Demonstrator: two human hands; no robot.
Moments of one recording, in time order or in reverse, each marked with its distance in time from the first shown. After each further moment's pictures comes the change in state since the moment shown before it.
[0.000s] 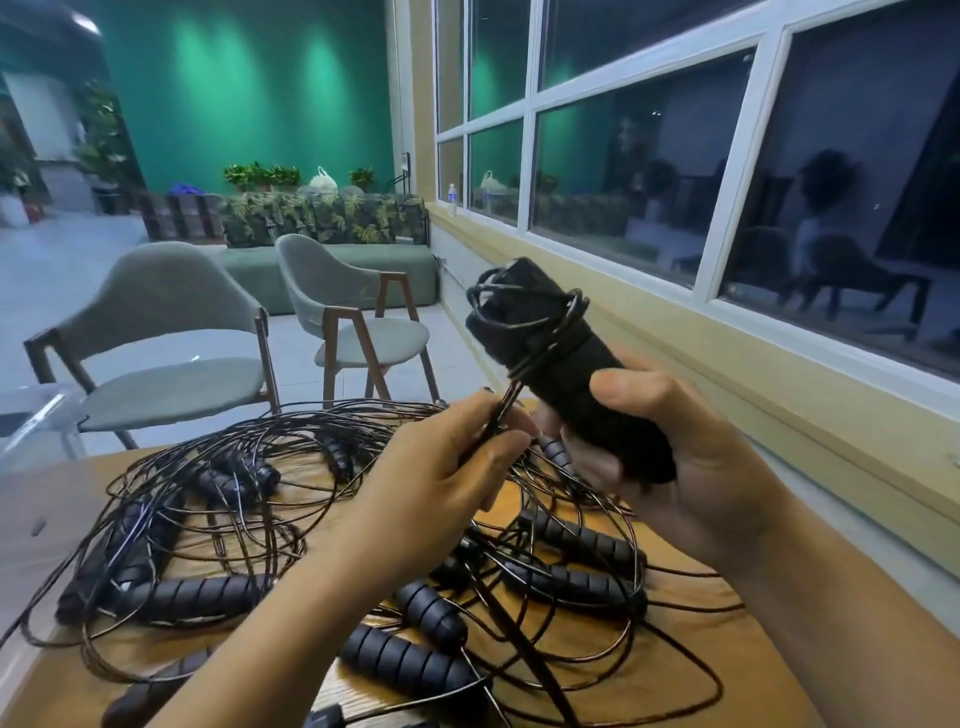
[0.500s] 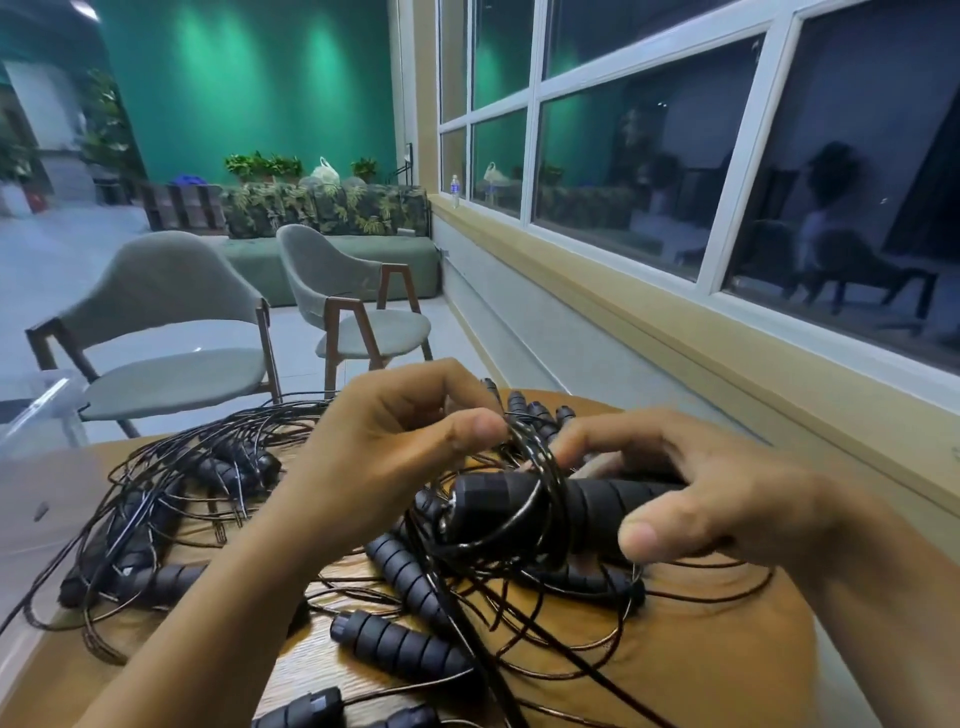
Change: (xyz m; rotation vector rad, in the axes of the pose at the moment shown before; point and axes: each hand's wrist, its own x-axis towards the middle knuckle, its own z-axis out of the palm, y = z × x) left_hand -0.006 0.016 -0.034 -0.275 0.008 0.069; right_hand -0.017 -0.024 -0.014 -0.397 -0.408 0.326
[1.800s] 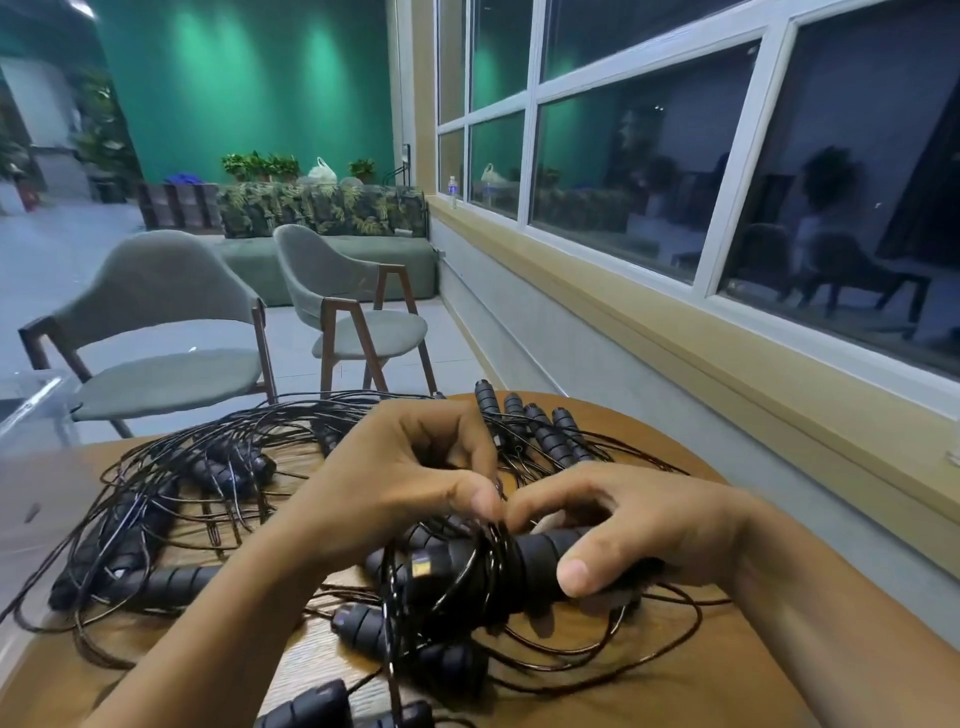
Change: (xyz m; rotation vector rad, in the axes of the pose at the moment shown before) left_hand 0.000 -0.011 0.002 -0.243 -0.216 -0.140; right_hand 0.027 0.024 0.011 0.159 -0.284 0.174
